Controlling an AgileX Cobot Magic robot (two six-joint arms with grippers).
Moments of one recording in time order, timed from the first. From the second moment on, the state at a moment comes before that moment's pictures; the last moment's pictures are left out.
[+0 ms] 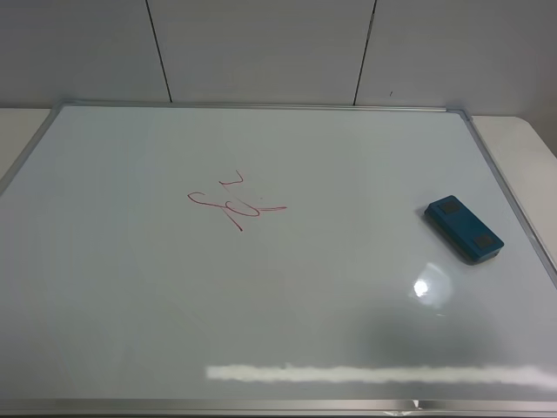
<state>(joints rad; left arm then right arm) 0.00 0.00 -0.50 -0.09 1.06 0.05 0.06 0.00 -0.50 -0.07 1.07 0.05</state>
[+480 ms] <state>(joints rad) 0.00 0.00 -0.50 -0.09 1.06 0.05 0.06 0.24 -0.53 -0.07 1.07 0.05</state>
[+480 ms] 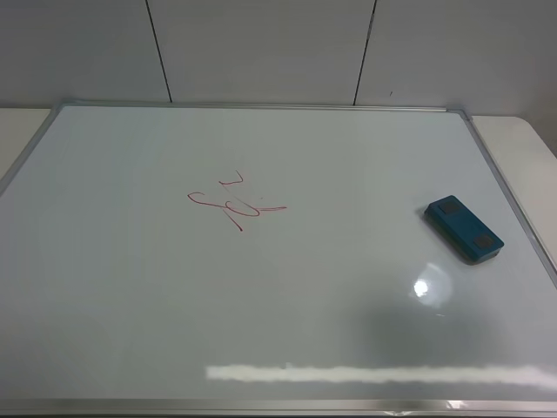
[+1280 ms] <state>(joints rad) 0.00 0.00 -0.50 -0.09 1.06 0.05 0.06 1.11 -1.12 -0.14 1.21 -0.10</state>
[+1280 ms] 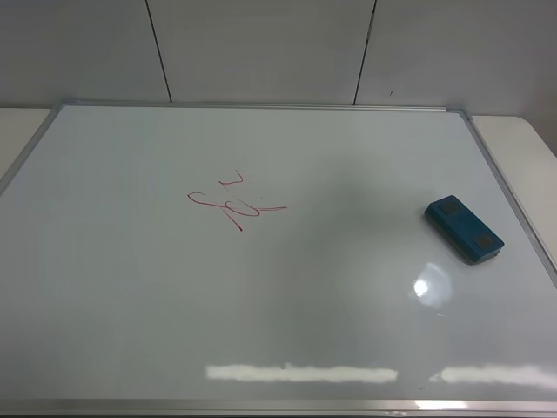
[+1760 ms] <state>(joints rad) 0.00 0.00 -0.50 -0.09 1.06 0.05 0.06 1.46 -1.22 0.02 1.13 -0.32</state>
